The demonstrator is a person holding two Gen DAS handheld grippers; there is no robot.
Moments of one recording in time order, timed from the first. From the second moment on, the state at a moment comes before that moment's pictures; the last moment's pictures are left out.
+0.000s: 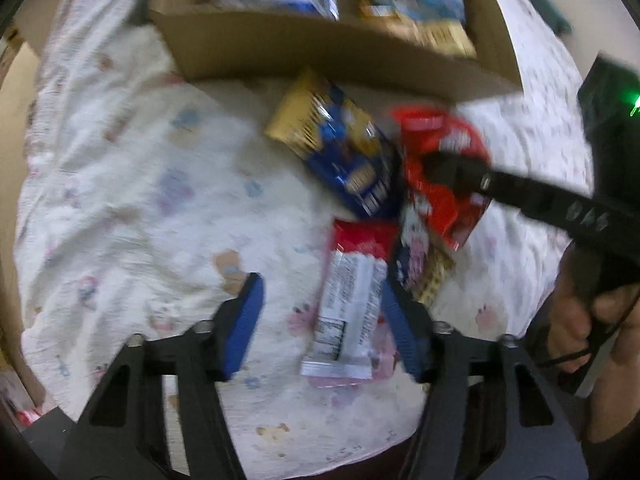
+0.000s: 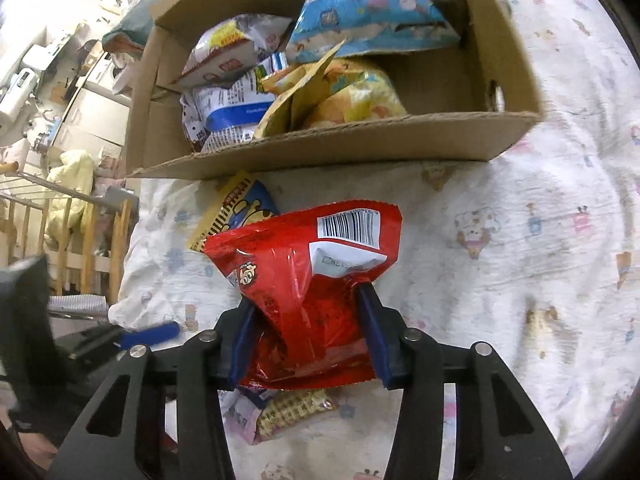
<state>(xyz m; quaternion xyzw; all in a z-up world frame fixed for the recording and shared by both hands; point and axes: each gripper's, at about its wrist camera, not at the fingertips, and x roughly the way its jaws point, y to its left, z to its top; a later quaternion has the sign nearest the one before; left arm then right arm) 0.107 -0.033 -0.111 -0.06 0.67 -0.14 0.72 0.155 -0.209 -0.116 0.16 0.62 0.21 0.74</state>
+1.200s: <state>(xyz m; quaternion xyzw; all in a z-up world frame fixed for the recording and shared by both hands) 0.106 0.002 -0.081 0.03 0.61 -0.05 0.79 0.144 -0.269 -0.081 0.22 0.57 0.19 0.77</state>
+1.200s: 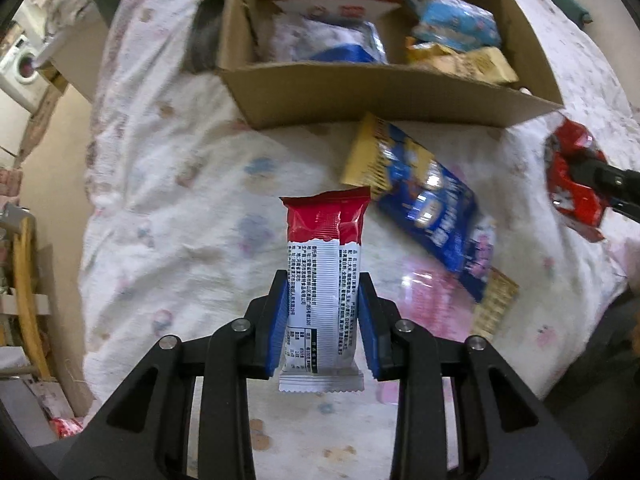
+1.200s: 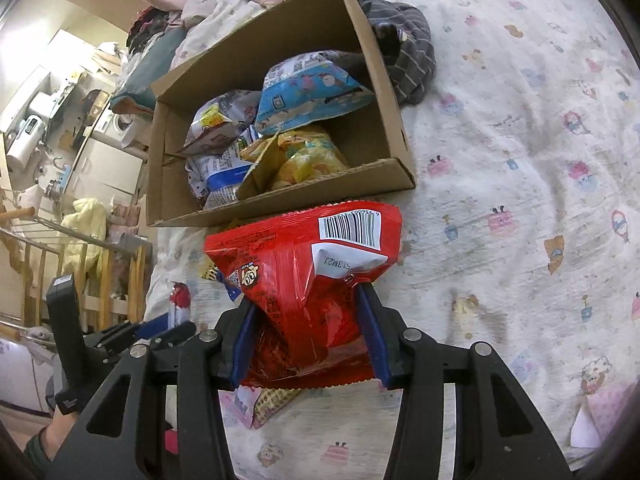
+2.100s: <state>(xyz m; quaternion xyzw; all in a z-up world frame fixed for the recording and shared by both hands) 0.182 0.008 0.032 -0.01 0.47 -0.02 0.88 0.198 -0.290 0.012 0.28 0.40 0.22 0.84</state>
